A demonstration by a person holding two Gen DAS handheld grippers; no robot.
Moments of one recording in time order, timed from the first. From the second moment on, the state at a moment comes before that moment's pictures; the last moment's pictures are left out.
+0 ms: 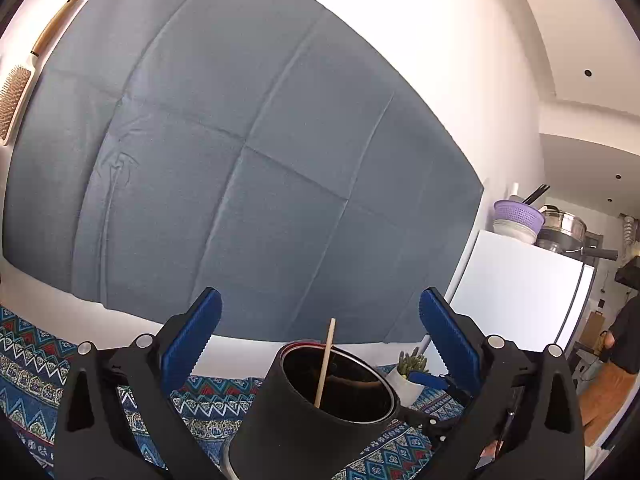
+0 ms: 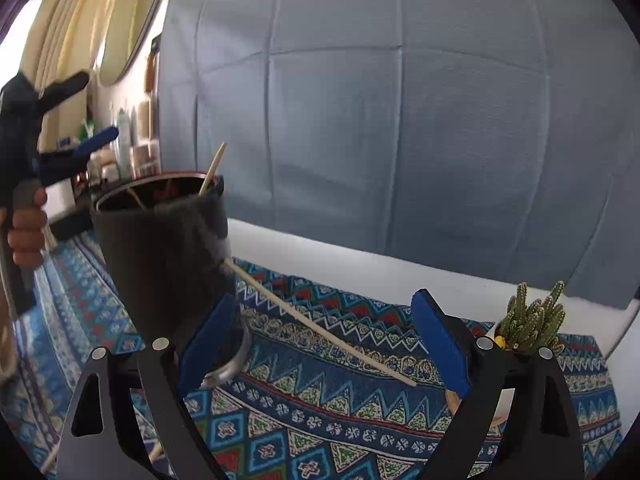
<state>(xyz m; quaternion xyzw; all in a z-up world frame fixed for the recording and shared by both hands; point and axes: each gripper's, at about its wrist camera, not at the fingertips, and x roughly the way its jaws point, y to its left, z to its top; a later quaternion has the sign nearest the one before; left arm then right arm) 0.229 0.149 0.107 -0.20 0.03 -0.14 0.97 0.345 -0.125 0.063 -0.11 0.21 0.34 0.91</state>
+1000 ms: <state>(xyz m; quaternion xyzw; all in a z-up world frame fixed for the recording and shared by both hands) 0.248 0.149 0.101 -0.18 0.10 -0.11 0.97 0.347 -0.142 0.147 0.03 0.13 0.34 0.93</state>
